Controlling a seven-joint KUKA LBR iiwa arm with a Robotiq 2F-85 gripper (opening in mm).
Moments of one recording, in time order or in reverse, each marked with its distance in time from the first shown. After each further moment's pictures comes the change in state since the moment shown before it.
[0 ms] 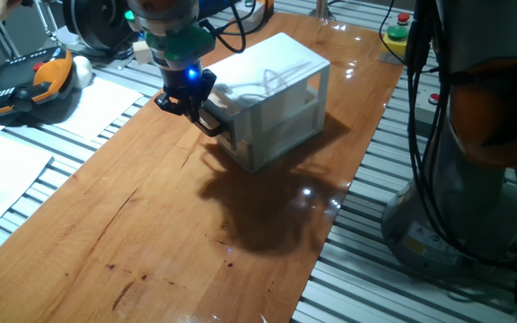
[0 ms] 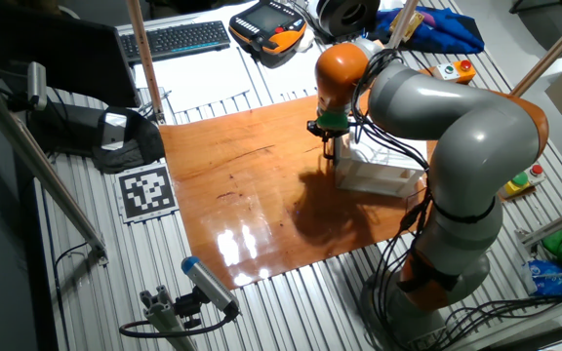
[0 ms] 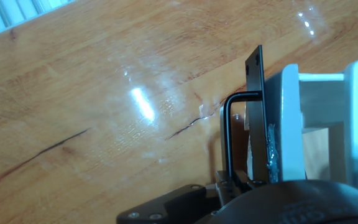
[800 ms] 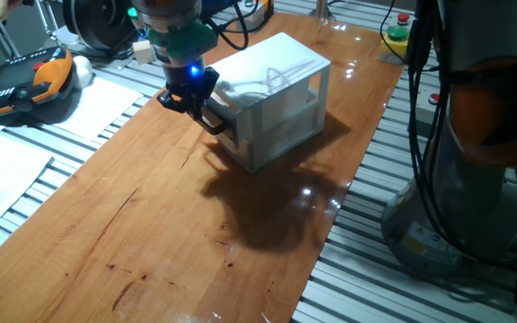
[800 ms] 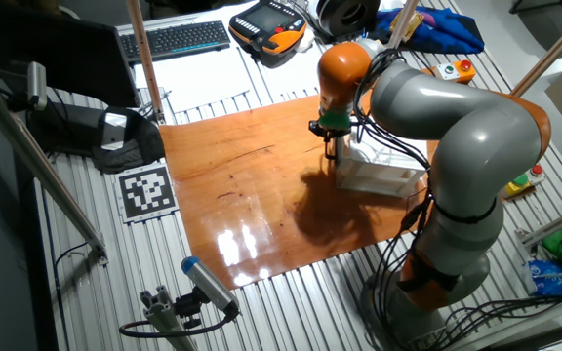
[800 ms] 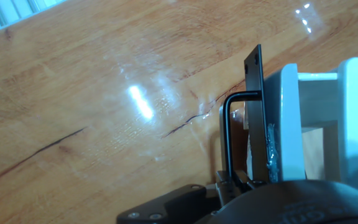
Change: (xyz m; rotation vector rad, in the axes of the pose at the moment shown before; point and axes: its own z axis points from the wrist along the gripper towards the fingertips) arm -0.001 -0.006 -0.002 -0.001 0.009 0.008
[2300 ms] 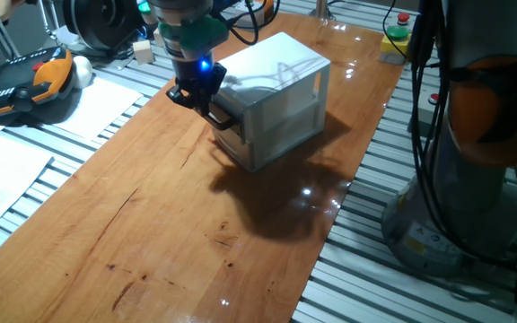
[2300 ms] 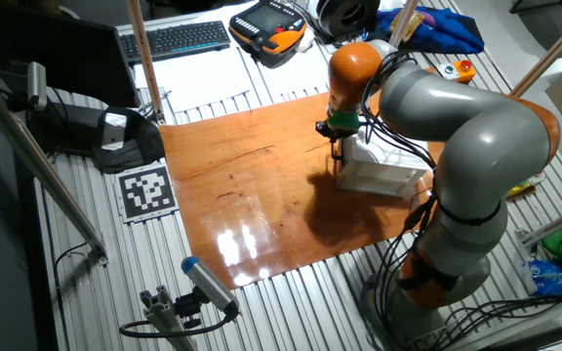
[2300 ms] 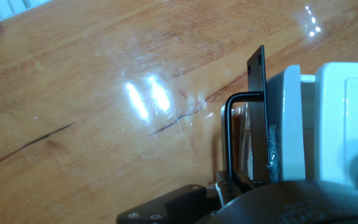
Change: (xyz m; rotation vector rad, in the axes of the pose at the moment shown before) arm 0.001 -0.019 0.002 -0.020 0.001 -0.039
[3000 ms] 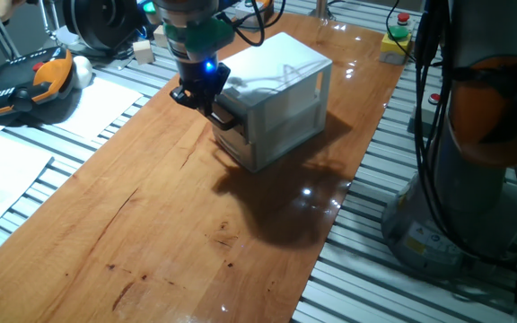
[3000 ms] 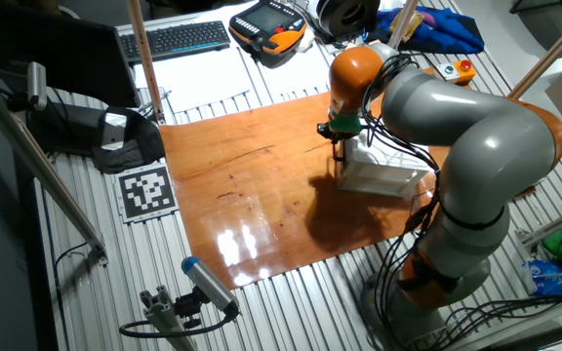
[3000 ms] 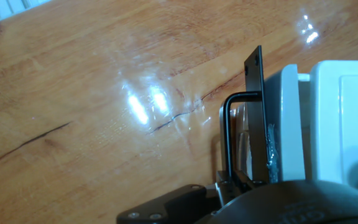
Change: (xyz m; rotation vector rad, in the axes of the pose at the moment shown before) arm 0.006 -0.001 -0.002 0.007 -0.017 0.014
